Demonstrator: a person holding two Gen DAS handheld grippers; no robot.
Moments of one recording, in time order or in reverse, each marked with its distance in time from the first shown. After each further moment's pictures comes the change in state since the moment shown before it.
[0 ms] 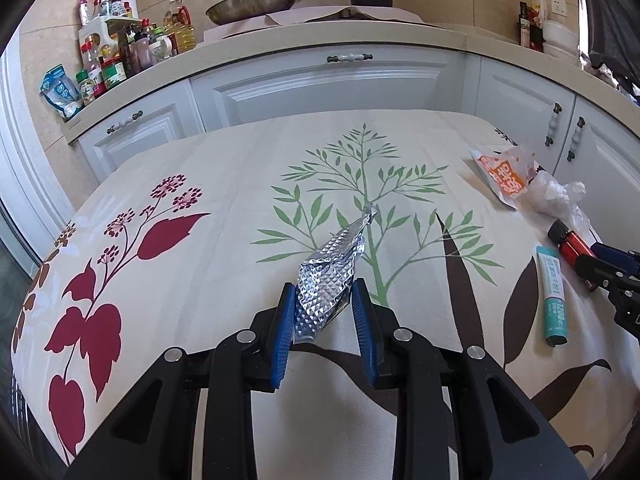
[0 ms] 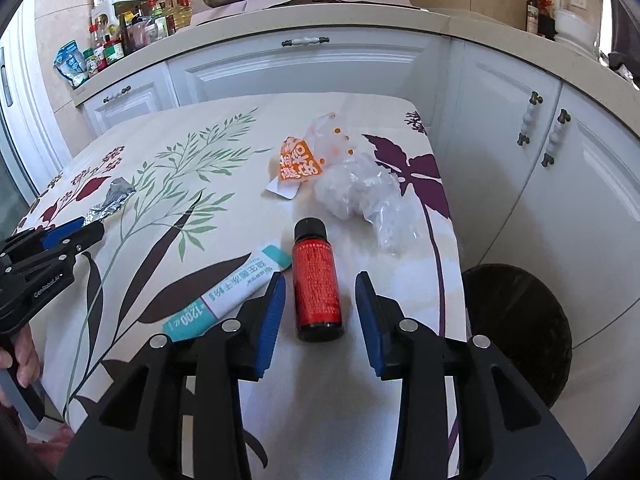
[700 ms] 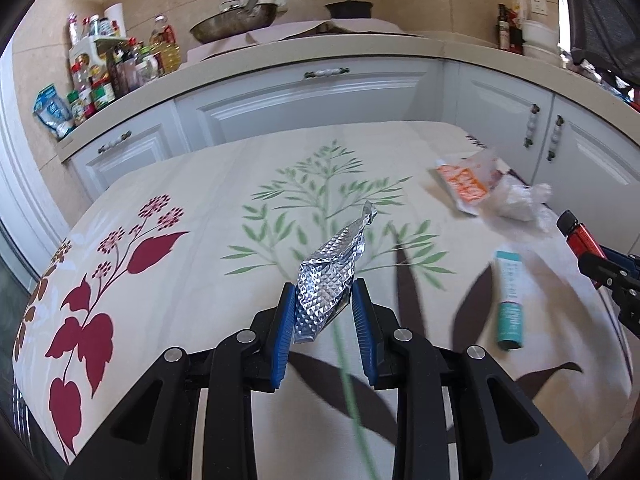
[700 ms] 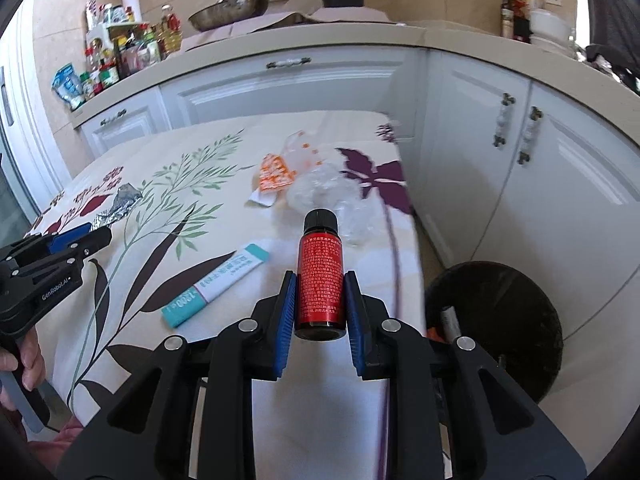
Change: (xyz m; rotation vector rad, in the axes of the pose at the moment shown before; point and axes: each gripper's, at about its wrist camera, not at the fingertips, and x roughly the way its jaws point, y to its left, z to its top) left arm -0.021 -0.035 0.002 0.046 -0.047 -0.036; right arm -0.039 -0.028 -0.017 0.060 -0.089 -0.036
